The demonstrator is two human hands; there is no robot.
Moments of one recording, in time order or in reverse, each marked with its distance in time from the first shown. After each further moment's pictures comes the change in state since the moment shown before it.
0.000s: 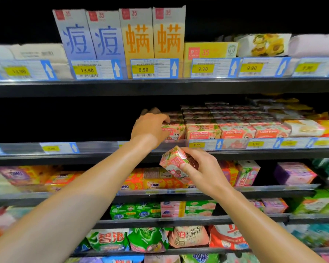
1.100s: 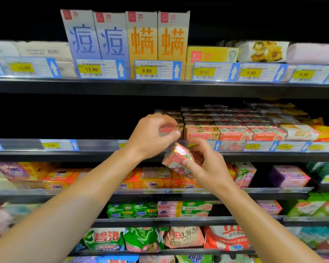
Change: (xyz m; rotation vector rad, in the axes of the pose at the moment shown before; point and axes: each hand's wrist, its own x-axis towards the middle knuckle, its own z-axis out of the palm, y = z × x) left_hand -0.040 0.003 -0.024 -0.382 0.126 0.221; right_hand -0.006 -0.015 -0.020 0.105 0.045 0.032
